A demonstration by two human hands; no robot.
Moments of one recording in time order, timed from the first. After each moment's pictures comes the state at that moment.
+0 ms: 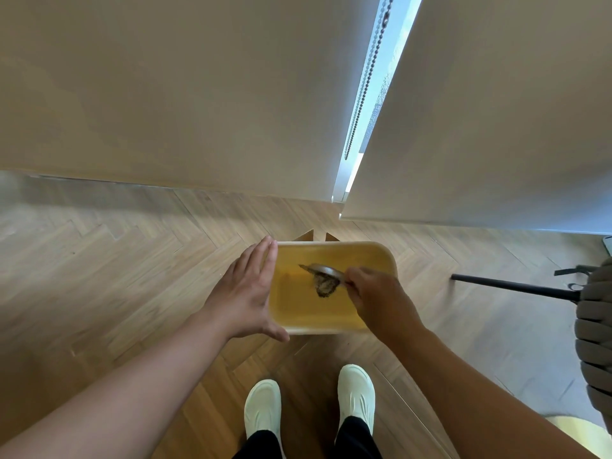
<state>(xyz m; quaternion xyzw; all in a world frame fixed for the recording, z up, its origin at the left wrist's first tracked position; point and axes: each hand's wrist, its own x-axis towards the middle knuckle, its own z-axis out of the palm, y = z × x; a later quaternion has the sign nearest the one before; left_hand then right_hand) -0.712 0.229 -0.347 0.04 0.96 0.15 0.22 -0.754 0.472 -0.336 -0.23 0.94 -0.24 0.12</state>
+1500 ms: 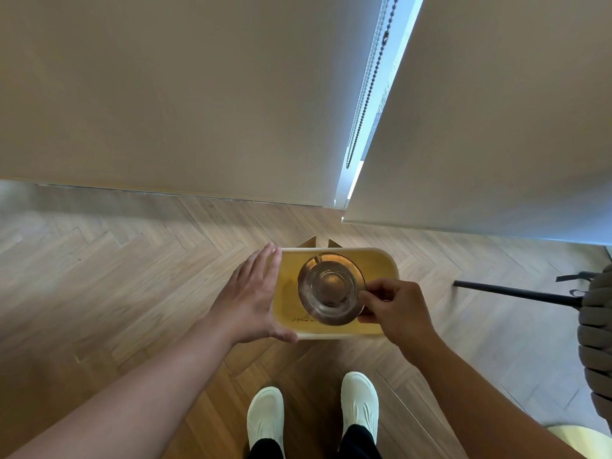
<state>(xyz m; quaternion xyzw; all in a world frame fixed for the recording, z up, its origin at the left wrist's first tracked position) -0.712 0.230 -0.340 0.03 0.96 0.15 0.23 -0.744 0.484 -0.330 0.13 0.81 -0.51 0.24</state>
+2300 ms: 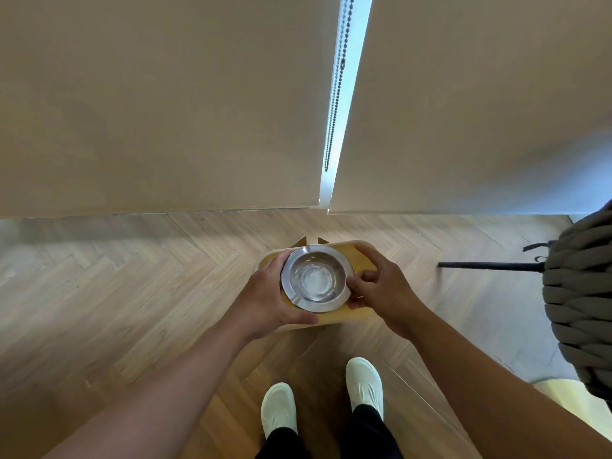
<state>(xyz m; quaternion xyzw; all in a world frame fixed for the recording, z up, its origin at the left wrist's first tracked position) -0.712 0.248 -0.295 0.00 0.87 0.46 0.18 -0.744 0.477 -0.285 0.11 0.75 -0.58 0.29</state>
